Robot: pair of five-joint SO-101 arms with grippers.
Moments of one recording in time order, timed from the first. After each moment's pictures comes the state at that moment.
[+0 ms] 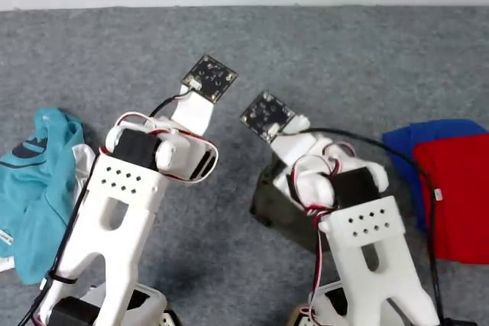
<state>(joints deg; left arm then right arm) 14.9 -23.7 23.9 78.4 -8.0 -19.9 -41.1 33.5 72.6 31.6</state>
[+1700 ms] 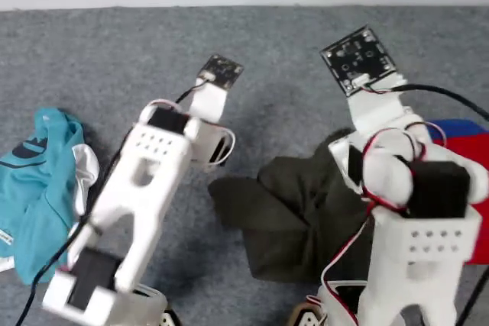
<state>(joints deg) 15.7 0.1 15.3 71.3 -1.3 -4.0 -35.0 -2.1 99.3 26.3</state>
